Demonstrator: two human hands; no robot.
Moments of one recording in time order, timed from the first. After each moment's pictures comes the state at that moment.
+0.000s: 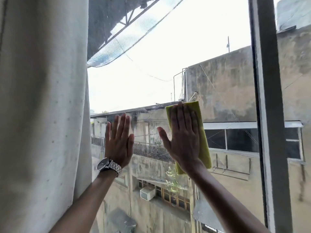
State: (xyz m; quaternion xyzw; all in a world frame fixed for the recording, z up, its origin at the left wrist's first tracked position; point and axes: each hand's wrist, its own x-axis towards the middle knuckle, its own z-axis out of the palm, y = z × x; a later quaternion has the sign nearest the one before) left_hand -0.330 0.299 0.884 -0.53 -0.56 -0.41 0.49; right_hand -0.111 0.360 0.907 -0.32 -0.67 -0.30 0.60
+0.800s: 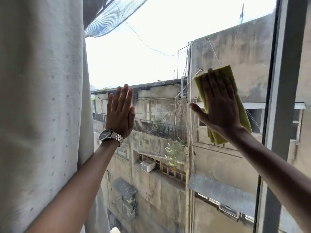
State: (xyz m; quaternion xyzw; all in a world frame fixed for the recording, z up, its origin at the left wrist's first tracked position) left_hand -0.352 0.306 0.873 -0.53 -0.53 -0.40 0.53; right_hand -0.016 0.387 0.913 -0.32 -0.72 -0.38 0.49
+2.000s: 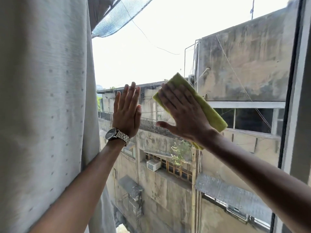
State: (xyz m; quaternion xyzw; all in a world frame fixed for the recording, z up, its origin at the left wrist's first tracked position) left_hand -0.355 0.306 0.871 -0.54 -0.51 -0.41 0.53; right_hand -0.113 0.354 0.899 -0.19 -0.80 -0.42 0.38
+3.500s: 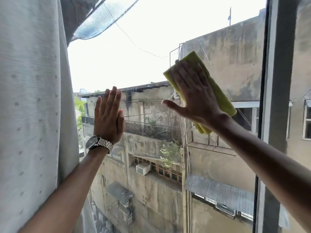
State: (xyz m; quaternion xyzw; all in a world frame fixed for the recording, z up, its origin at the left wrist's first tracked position) left_hand -0.350 0.301 0.872 -0.55 -0.49 -0.43 0.53; right_hand -0.049 0.373 0.950 -0.23 -0.77 -0.40 0.45
